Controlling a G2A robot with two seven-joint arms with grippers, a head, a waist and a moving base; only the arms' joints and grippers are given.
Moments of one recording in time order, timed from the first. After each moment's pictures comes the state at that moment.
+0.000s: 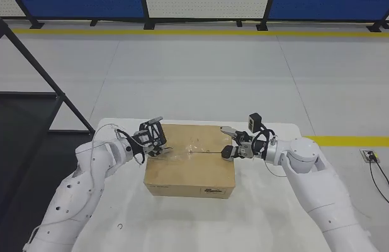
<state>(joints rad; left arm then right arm) 0.62 -1.11 -1.16 -1.28 1.88 -0.78 0.19 -0.53 -1.25 1.15 -1.02 0.39 0.16 1.03</state>
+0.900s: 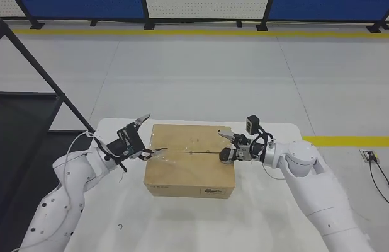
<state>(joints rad) 0.82 -1.04 -1.34 -1.48 1.73 -0.72 0.37 -0.56 -1.25 1.15 -1.08 0.39 0.16 1.03</state>
